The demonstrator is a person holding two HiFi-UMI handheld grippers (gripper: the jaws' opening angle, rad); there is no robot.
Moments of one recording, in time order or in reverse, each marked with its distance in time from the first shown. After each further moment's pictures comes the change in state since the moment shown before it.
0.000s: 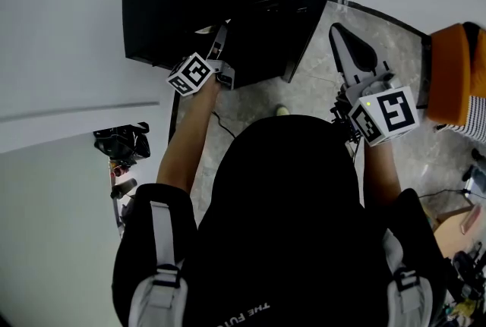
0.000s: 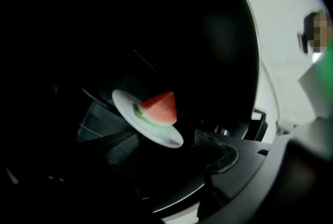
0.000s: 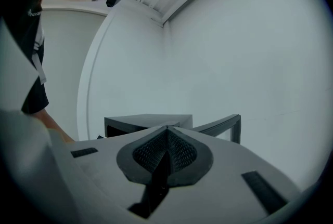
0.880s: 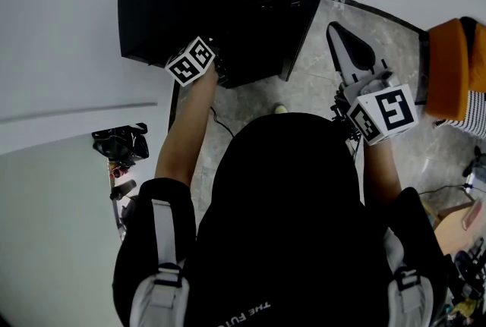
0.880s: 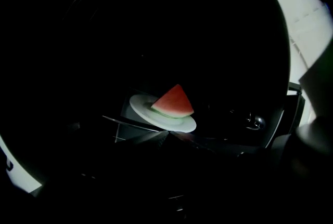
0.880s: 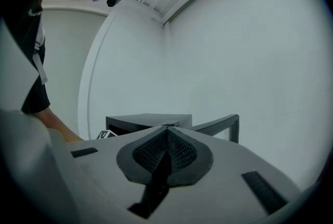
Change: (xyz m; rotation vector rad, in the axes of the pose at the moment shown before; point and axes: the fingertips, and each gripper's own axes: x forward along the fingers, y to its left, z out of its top) left arm 0.001 0.034 0.009 0.209 0.103 0.368; right arm -0.009 0.001 -0.003 -0.007 0.002 0.000
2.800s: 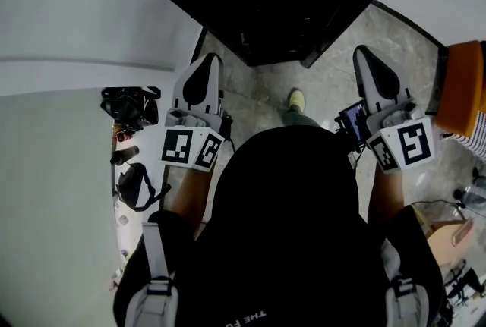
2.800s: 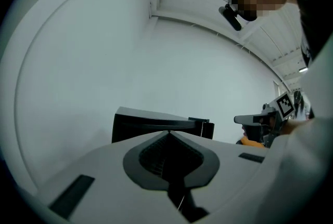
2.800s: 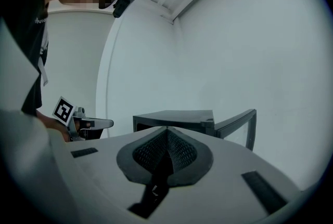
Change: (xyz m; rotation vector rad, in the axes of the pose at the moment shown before) left arm -0.289 -0.052 0.057 0.300 -0.267 -0.201; right arm -0.029 0.112 -0.003 0.004 0.057 0.090
